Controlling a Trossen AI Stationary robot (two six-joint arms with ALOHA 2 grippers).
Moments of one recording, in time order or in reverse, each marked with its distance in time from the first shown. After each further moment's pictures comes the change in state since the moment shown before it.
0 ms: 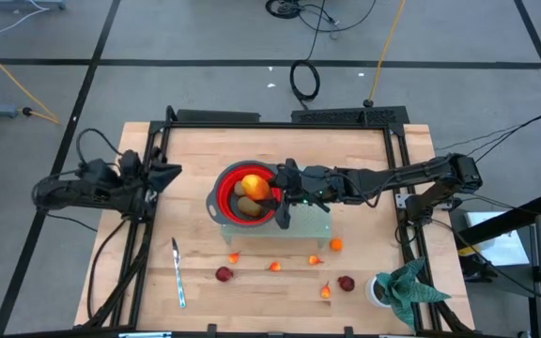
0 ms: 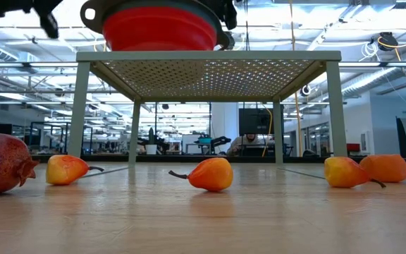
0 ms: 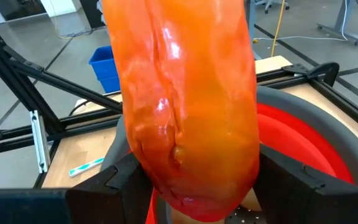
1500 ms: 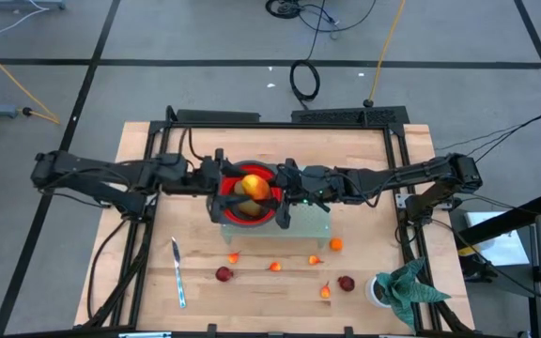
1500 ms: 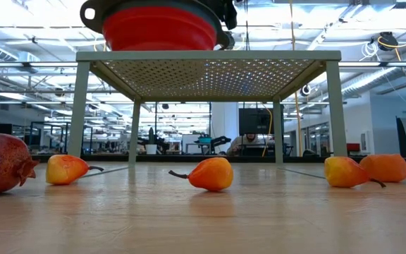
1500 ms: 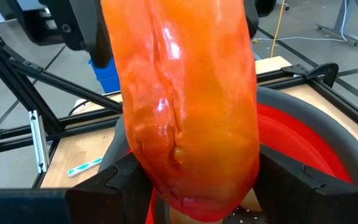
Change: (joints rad) left arm -0.026 0.942 0.553 -0.051 0.100 0.172; right arm 0.000 0.000 -0.001 0.002 -0.001 -0.004
